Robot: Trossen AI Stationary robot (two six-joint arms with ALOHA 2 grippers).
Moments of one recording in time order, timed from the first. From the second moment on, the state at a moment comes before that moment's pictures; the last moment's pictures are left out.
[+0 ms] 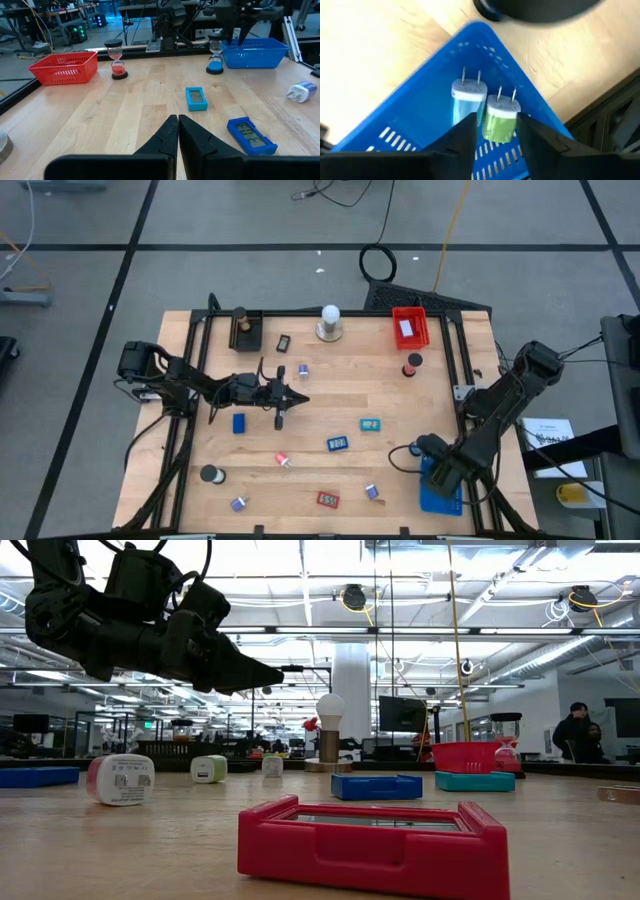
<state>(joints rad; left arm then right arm) 0.00 1.62 0.36 1.12 0.02 0.08 0.89 1.42 0.91 -1.04 -0.11 1.72</state>
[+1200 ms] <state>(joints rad) 0.01 1.62 0.40 1.00 -0.06 0.04 0.29 1.24 0.92 -1.03 -0.03 0.69</state>
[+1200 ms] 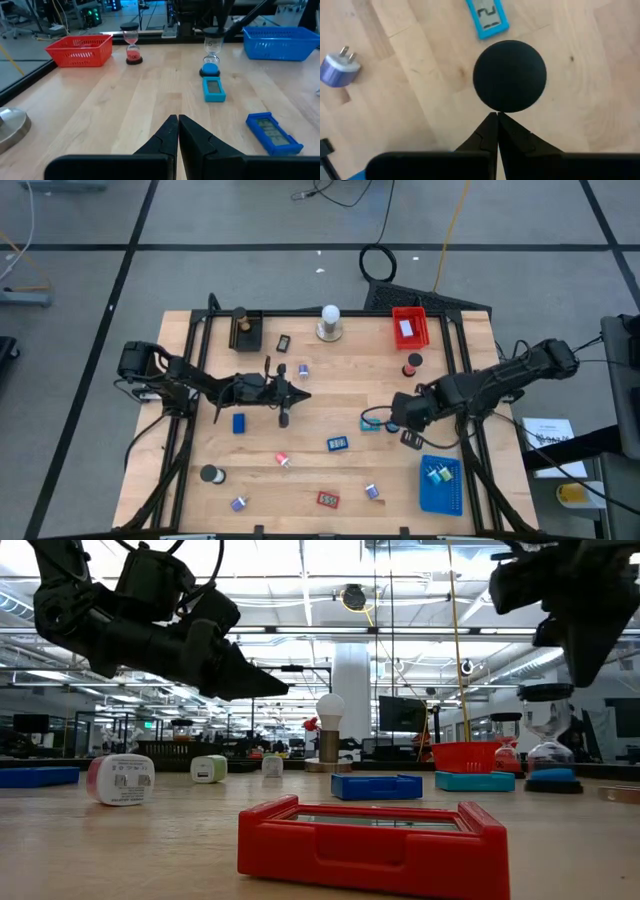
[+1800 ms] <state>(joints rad) 0.01 1.62 0.40 1.00 -0.06 0.04 0.27 1.14 0.92 -1.05 0.08 0.82</state>
